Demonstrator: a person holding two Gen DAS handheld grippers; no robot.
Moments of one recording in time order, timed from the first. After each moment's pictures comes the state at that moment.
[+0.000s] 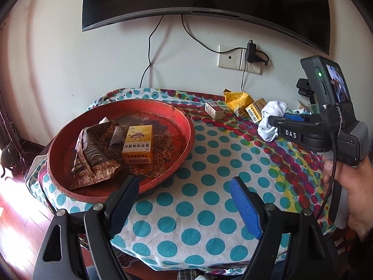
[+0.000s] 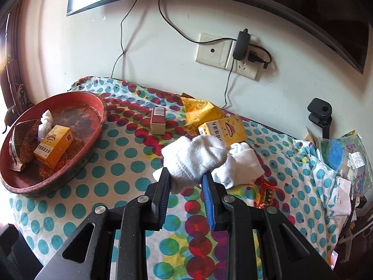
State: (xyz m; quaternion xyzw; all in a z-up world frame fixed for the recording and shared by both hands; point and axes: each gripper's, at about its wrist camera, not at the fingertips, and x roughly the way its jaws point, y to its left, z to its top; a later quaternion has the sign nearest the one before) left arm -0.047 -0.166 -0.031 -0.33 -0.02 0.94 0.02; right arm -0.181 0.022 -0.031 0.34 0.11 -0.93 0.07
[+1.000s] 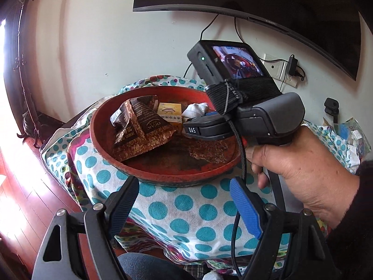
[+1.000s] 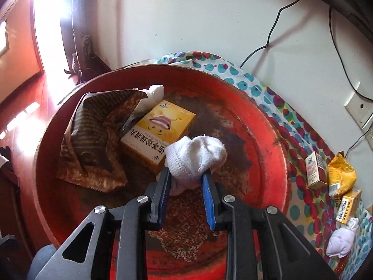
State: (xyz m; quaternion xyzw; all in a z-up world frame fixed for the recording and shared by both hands) left arm -0.021 -0.253 -0.043 -0.33 -0.08 0.94 -0.05; right arm -0.208 -0.215 -0.073 0.39 0.21 -0.85 0.27
